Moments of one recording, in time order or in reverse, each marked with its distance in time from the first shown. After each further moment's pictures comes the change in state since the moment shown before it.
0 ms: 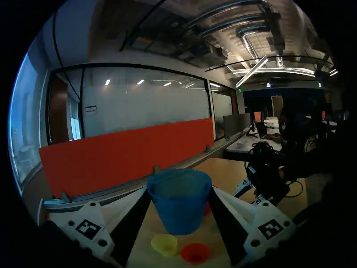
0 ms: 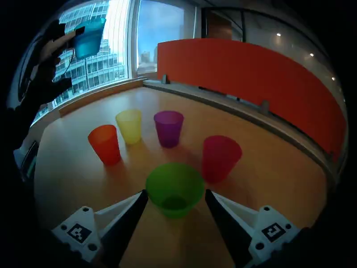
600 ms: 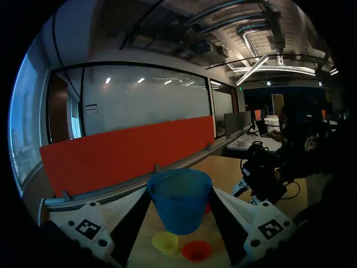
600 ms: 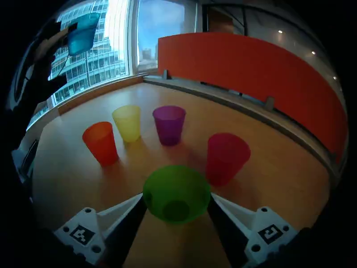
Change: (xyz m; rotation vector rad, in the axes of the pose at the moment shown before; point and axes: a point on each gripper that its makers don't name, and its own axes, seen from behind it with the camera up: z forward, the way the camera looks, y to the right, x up) left arm -0.006 -0.002 -0.002 0.002 -0.016 0.001; right arm -0.005 -0.001 0.022 0.016 -0.028 0.007
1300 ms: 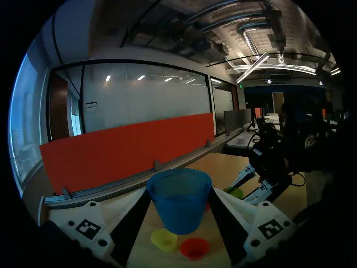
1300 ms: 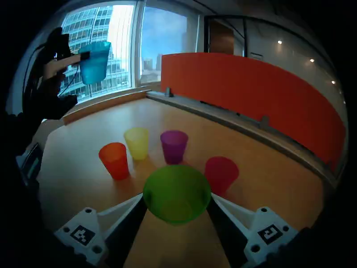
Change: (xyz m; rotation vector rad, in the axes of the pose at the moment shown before) left arm -0.007 0.004 -0.003 0.002 -0.022 -0.004; right arm 0.047 -0.010 -0.051 -0.009 0.106 -0.032
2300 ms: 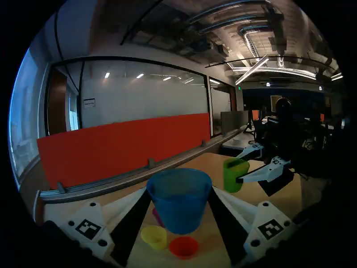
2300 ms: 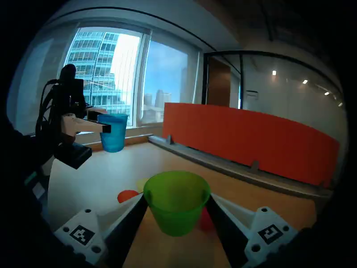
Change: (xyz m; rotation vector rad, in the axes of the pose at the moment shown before) left arm -0.006 0.020 -0.001 -0.025 0.000 -0.031; right arm 0.102 -0.019 -0.068 -0.029 0.313 -0.030
